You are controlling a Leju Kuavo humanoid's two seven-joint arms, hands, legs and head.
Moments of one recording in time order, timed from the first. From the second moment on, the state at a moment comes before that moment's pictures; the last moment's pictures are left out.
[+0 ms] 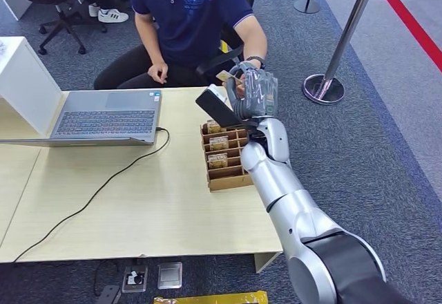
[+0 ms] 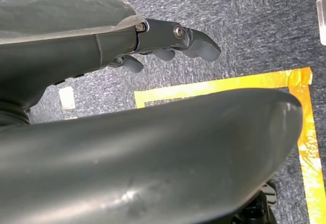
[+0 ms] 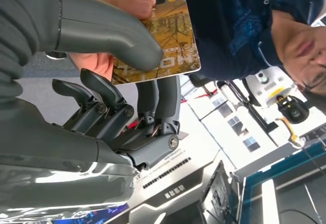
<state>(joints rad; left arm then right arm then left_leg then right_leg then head) -0.16 -0.18 1.03 -0.21 -1.15 0.19 0.07 -0.78 0.33 0.07 -0.71 1.13 -0.69 -0.22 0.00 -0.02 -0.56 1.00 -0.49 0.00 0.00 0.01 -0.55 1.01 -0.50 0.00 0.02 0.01</state>
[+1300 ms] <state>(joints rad) -0.09 -0.17 1.03 -0.21 -1.18 0.15 0.03 0.11 0.04 -0.15 -1.73 -0.06 -0.29 -0.50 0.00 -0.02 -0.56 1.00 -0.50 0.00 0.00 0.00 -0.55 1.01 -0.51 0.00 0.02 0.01</state>
